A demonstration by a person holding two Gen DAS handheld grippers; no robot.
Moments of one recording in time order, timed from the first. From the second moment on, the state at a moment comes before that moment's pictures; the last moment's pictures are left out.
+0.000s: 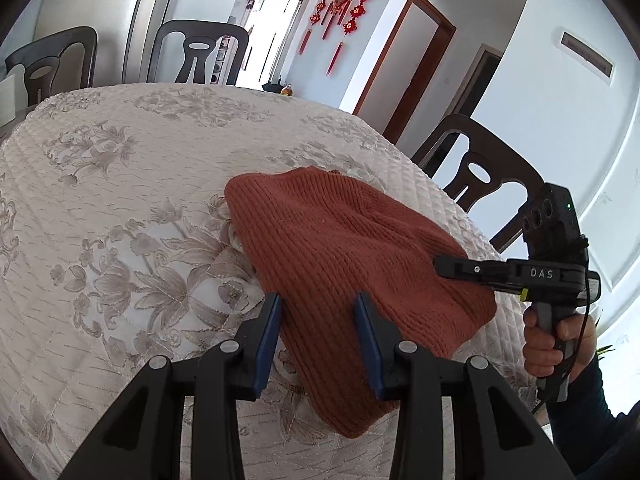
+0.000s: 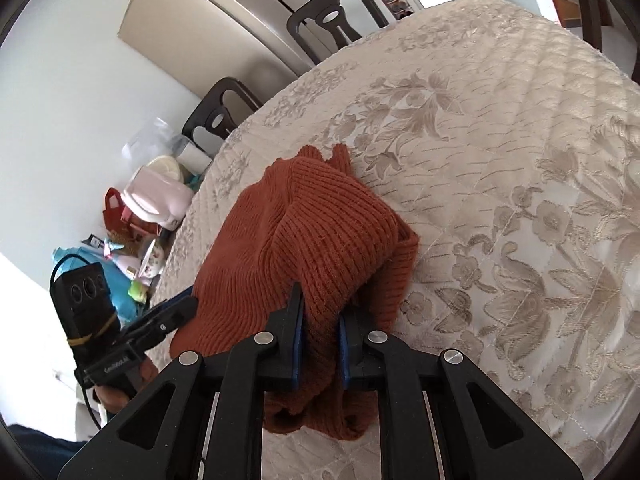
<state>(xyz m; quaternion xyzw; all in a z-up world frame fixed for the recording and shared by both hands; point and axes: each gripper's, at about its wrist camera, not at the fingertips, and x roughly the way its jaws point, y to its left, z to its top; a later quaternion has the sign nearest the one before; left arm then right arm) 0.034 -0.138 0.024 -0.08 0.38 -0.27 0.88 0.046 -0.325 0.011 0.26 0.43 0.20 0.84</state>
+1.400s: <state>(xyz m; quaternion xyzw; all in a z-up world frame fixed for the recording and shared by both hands) 0.049 -0.131 0.027 -0.09 0.39 -0.25 0.88 0.003 -0.287 0.035 0.06 0.40 0.16 0.90</state>
